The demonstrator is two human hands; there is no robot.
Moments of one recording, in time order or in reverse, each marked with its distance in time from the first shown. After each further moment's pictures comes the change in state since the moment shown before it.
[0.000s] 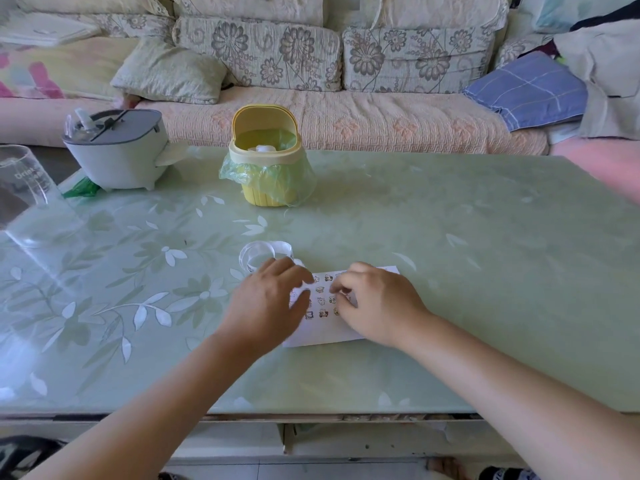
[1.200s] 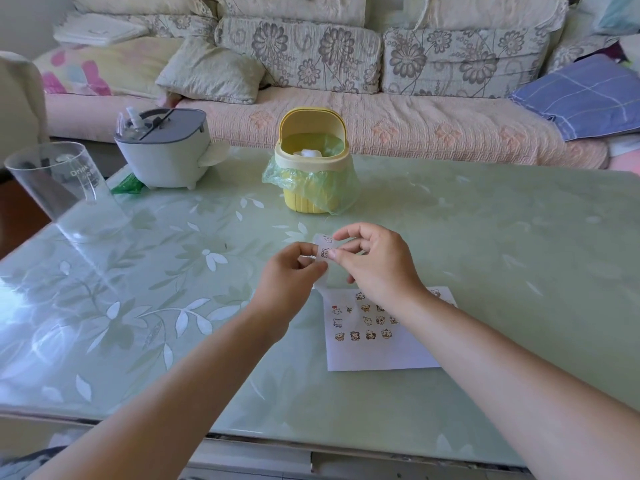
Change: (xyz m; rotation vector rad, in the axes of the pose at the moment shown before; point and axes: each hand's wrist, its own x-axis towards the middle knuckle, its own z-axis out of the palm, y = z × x) left_hand 0.035 -0.023 -0.026 -0.929 -0.024 -0.831; right_hand 0.083 -0.053 0.005 0.740 0.185 0.176
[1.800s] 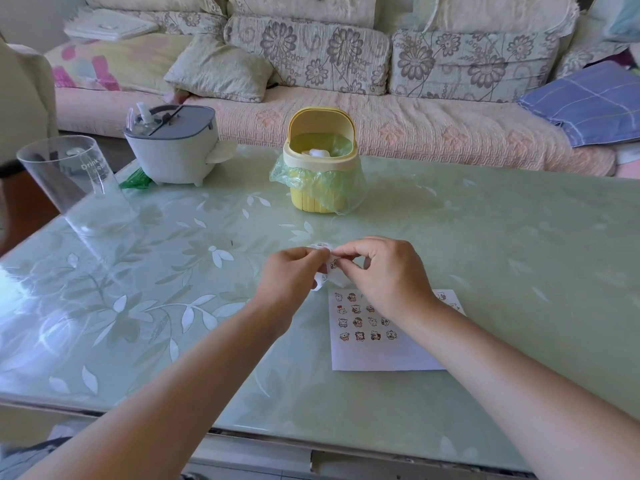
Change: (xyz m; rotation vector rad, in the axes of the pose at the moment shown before) left_hand -0.002 0.013 -0.004 0.011 0.088 -0.114; right_hand -0.010 0.002 -0.001 -0.358 0.072 -0.329
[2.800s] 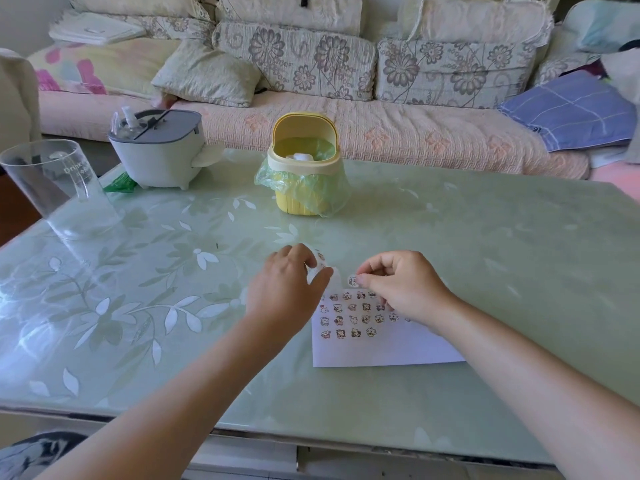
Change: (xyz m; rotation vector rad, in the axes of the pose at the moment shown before) left_hand -0.004 -0.018 0.018 0.856 0.205 0.490; right_hand -0.015 0.029 -0.043 0.326 -0.260 0.482
